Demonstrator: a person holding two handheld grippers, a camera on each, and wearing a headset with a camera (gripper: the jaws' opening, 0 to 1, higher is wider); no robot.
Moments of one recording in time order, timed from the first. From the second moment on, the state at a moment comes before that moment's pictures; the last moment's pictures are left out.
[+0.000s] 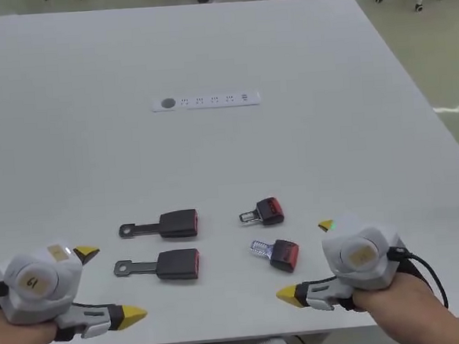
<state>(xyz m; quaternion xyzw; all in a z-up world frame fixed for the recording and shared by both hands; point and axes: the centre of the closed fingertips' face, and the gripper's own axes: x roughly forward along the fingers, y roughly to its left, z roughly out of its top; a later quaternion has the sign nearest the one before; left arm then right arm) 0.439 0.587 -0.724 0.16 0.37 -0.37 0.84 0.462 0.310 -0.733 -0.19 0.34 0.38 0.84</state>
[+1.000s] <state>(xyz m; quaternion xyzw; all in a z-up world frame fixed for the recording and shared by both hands) 0.442 0.592 -0.724 0.16 0.36 -0.36 0.84 0.459 0.309 -0.731 -0.19 0.33 0.38 0.84</state>
